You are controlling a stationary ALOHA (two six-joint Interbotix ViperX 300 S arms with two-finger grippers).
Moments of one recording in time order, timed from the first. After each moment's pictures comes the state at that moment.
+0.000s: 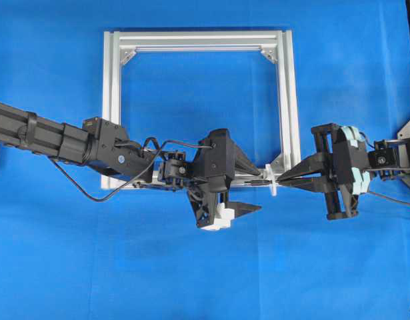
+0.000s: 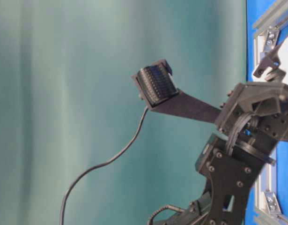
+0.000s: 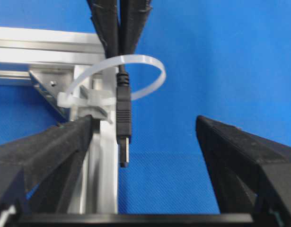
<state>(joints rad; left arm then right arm) -0.13 0.44 0.38 -0.09 -0.41 -0.09 0.21 -0.19 1.23 0.16 -0.56 0.05</state>
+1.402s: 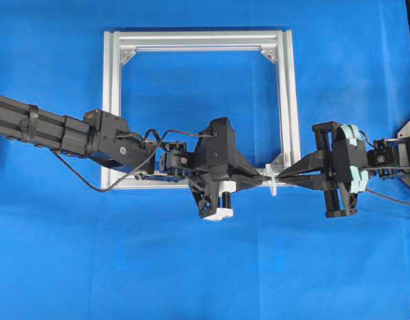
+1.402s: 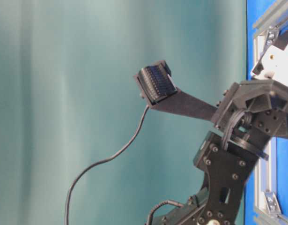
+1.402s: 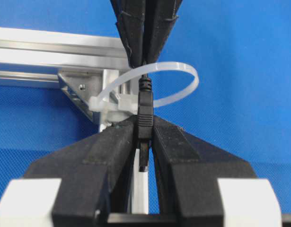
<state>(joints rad) -0.10 0.44 0.38 -0.09 -0.41 -0.08 0.21 -0.19 1.22 0.16 -0.54 0.05</state>
